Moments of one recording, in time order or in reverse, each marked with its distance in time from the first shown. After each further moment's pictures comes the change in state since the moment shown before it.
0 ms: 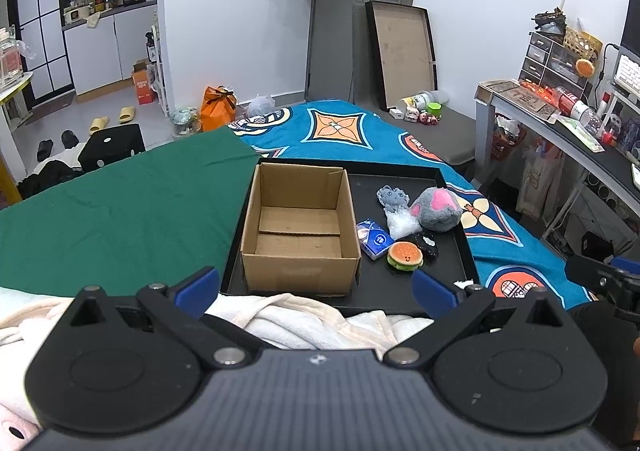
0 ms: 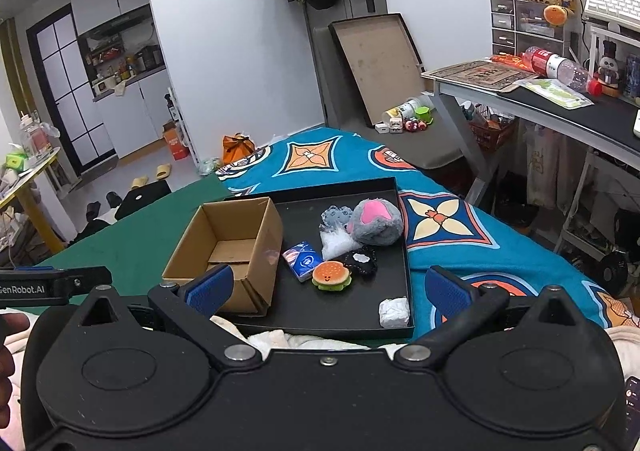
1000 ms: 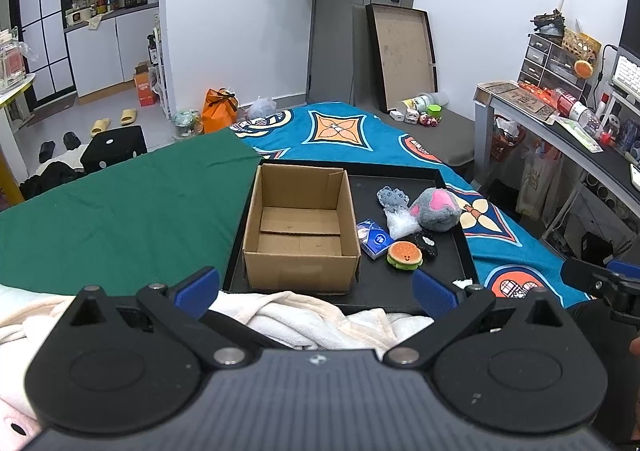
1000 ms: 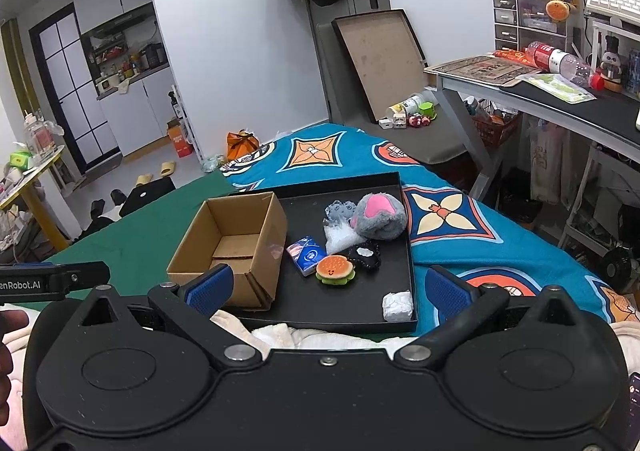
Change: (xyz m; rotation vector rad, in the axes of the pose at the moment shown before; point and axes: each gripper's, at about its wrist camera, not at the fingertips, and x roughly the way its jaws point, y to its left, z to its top) left arm -0.009 -0.001 -0.004 0.001 -0.008 0.004; right arm 0.000 -0.001 -0.005 0.002 0.009 0.011
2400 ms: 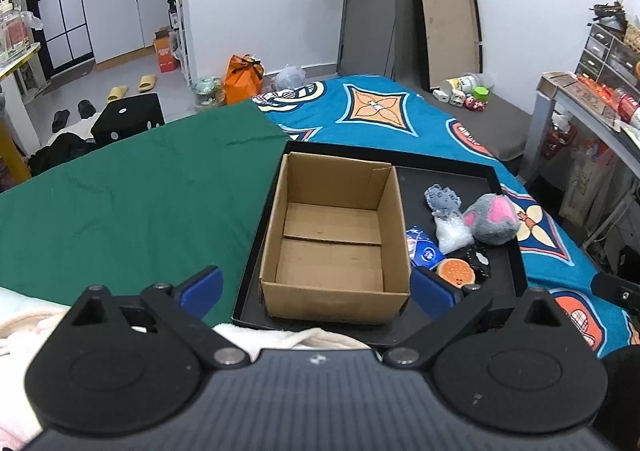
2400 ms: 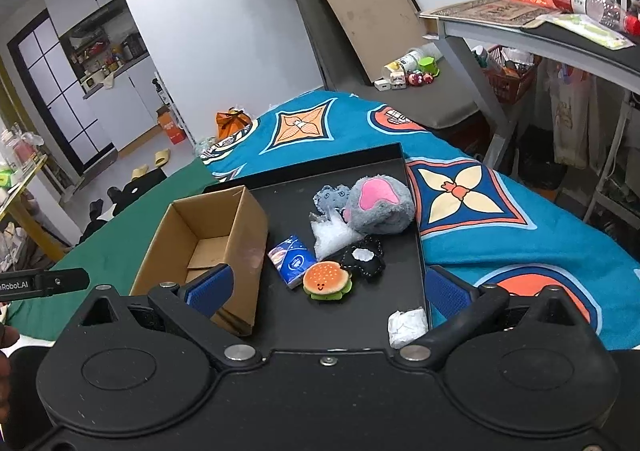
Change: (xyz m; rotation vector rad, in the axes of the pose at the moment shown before) left arm 0.096 0.025 0.037 -0.059 0.104 0.079; right arm 0.105 -0.041 0.027 0.095 0.111 0.042
